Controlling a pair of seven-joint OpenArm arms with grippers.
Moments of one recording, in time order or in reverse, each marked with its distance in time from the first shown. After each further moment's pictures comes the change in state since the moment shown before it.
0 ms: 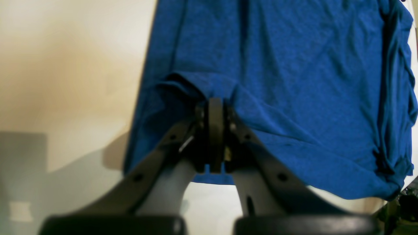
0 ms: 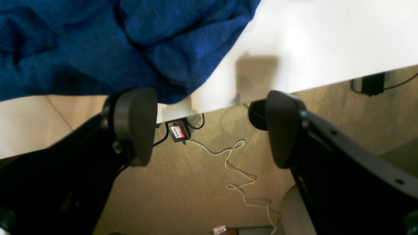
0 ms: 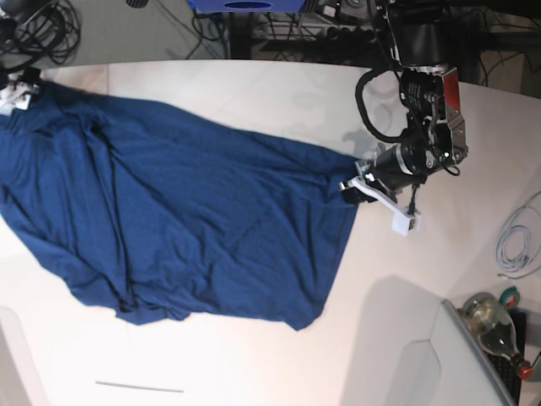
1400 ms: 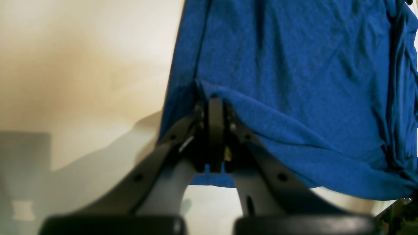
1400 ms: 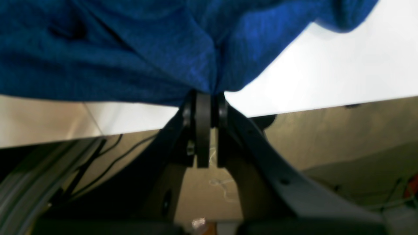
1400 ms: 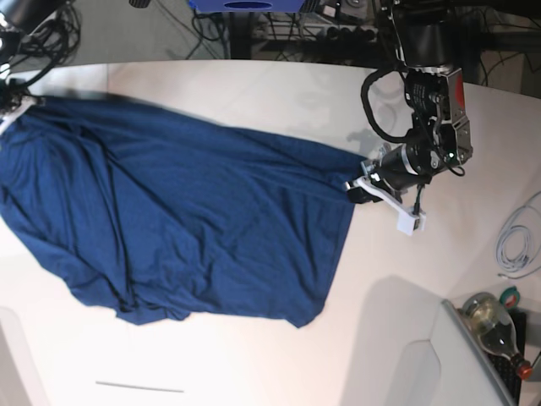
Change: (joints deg) left arm 0.0 -1.0 -0.2 -0.1 -0.1 0.0 0.0; right arm 2.6 -0.8 -5.4 6.9 0.2 0.0 -8.7
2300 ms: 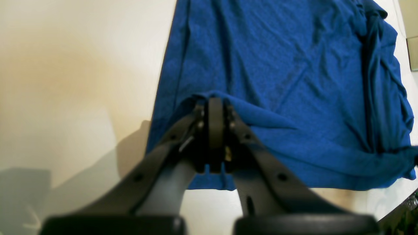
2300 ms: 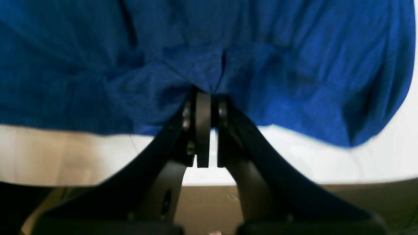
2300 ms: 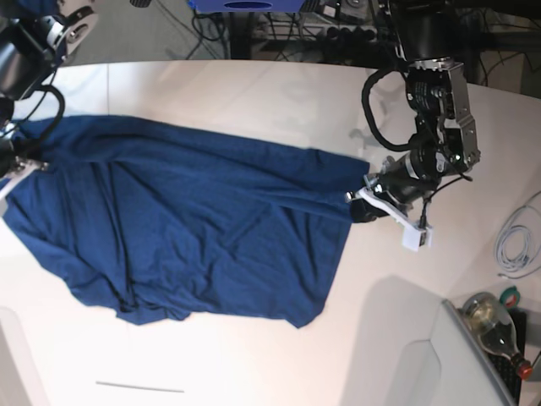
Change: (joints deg) left arm 1.1 1.2 -0.1 9.5 -0.2 0.0 0.5; right arm 14.7 4.2 -5.2 -15.2 -0.7 -5.6 1.2
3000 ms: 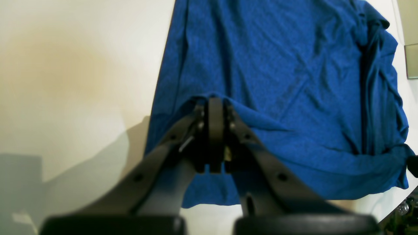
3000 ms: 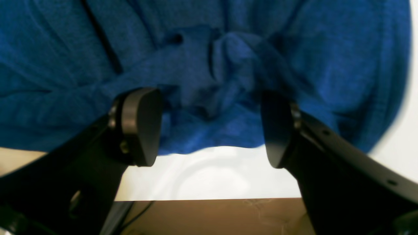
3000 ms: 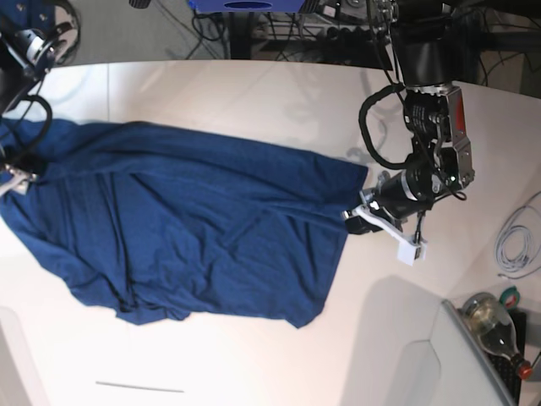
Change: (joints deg) left arm -5.8 -0.1 0.1 -8.1 0.3 0.0 -0.3; right arm 1.4 4.1 0.4 -6.3 0.7 -2.7 3.5
